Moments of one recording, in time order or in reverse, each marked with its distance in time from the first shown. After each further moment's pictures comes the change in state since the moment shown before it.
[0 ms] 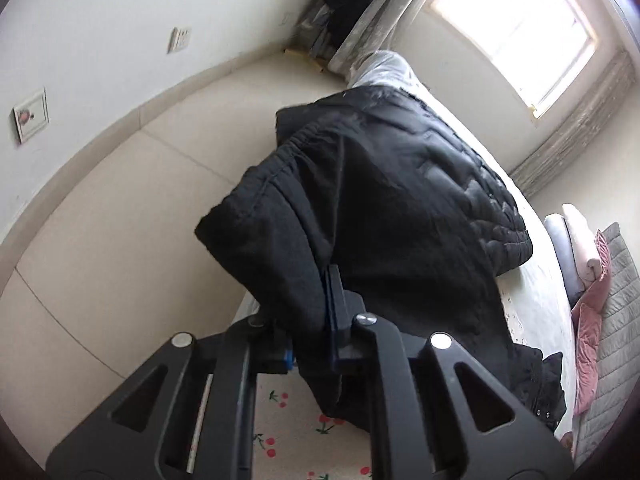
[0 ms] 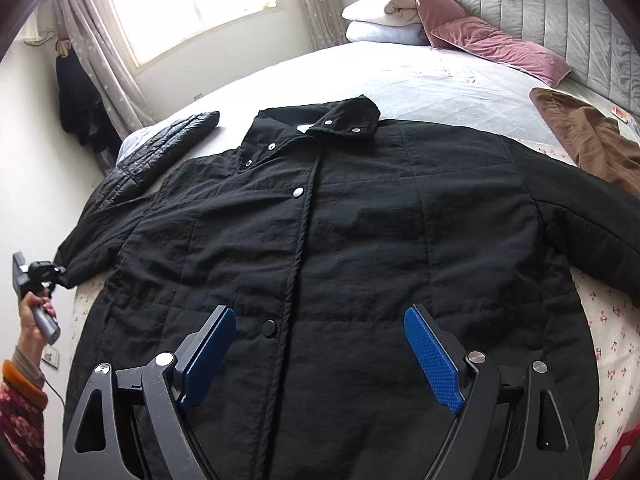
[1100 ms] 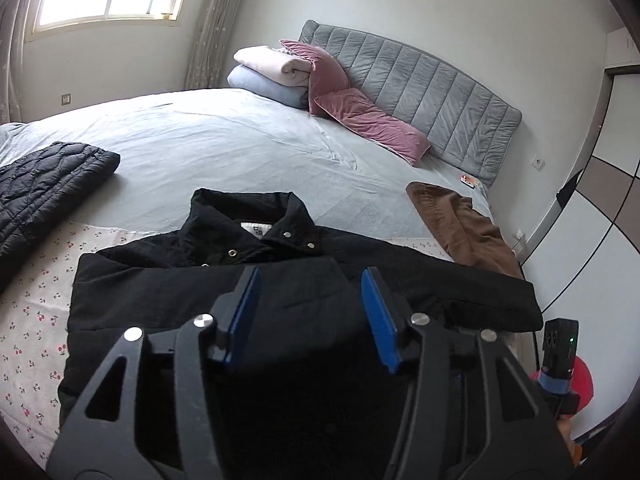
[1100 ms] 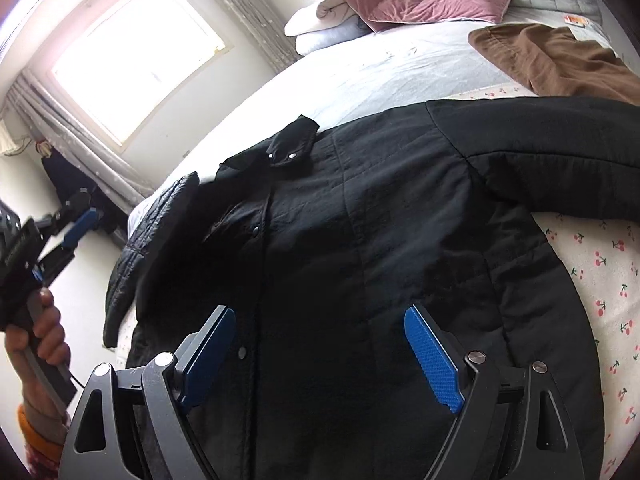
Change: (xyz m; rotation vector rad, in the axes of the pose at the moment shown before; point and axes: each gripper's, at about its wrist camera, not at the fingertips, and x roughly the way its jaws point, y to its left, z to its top) left arm -0.175 -0.327 -0.245 0.988 0.203 -0.740; right arm -0.021 -0.105 -0.004 0.316 -0.049 0.133
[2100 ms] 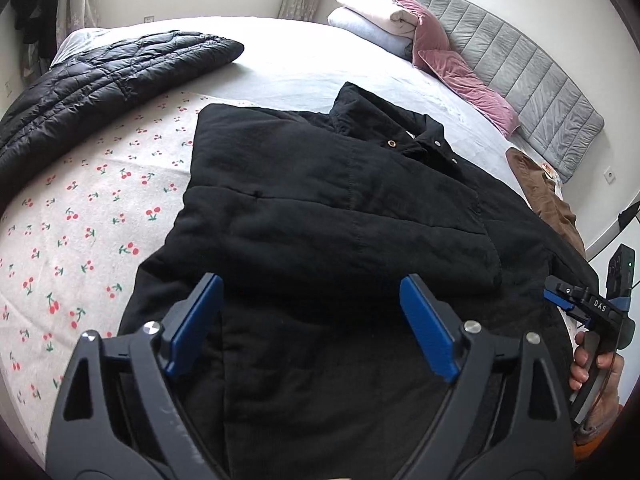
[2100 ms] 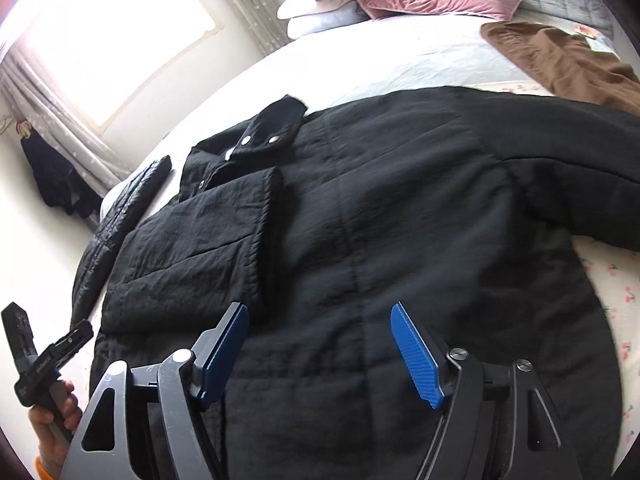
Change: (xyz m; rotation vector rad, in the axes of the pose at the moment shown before) left arm 0.005 0.098 -0.101 -0.199 0.197 0.235; right arm 0.044 0.000 0.017 -0.047 0.023 -0.109
